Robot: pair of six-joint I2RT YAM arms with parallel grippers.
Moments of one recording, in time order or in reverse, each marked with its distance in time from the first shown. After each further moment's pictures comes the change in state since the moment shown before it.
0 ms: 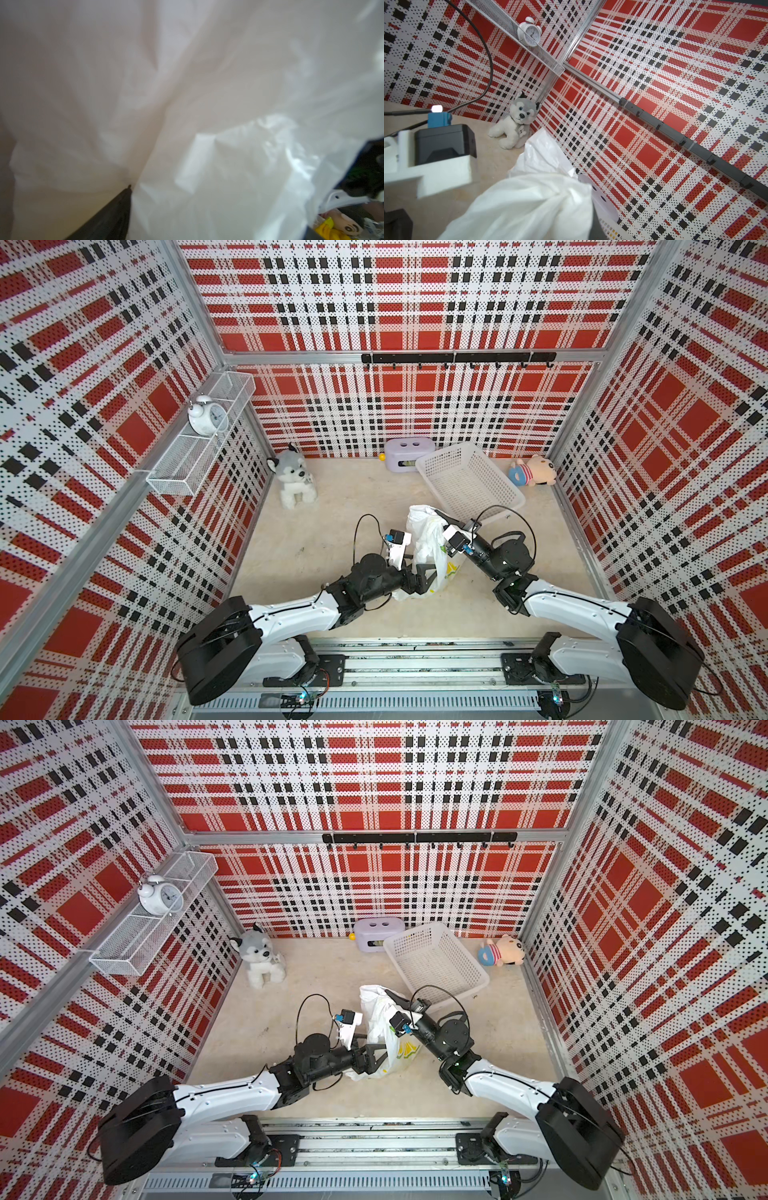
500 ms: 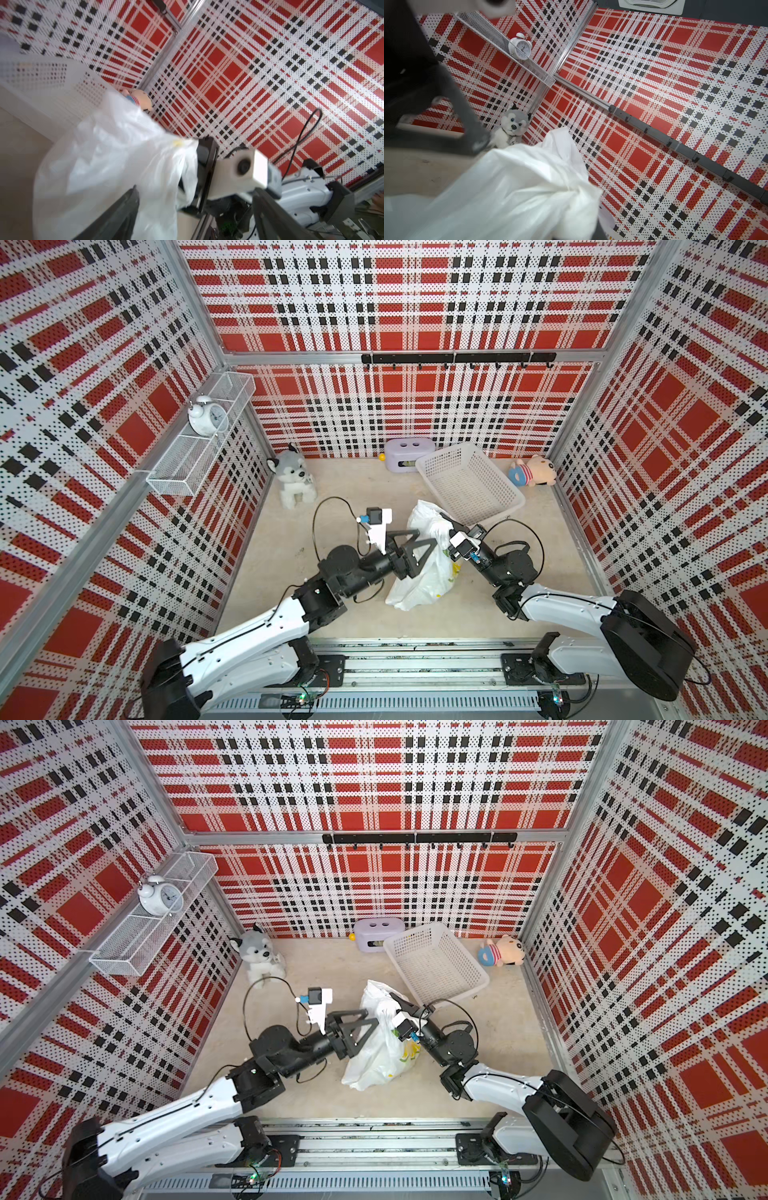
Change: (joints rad) left arm 0.016 -0.339 0.287 -0.348 -0.111 -0.009; right arm 0.000 0.040 -0.069 0.197 0.010 -0.008
